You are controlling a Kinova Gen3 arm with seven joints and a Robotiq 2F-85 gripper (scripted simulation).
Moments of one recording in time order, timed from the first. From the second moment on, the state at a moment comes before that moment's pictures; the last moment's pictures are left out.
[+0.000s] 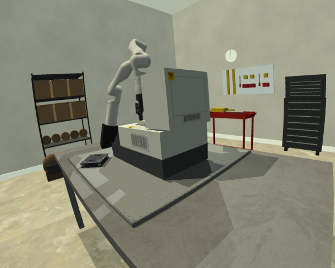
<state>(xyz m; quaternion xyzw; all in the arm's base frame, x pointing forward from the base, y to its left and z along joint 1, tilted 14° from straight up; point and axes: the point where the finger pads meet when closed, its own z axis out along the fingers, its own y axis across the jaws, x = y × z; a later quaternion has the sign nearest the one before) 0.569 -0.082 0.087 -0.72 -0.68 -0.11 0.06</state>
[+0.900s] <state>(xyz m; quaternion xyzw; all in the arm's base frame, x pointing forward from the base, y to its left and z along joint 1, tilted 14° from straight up) 0.569 -0.084 0.095 -0.72 -0.68 -0.11 0.06</state>
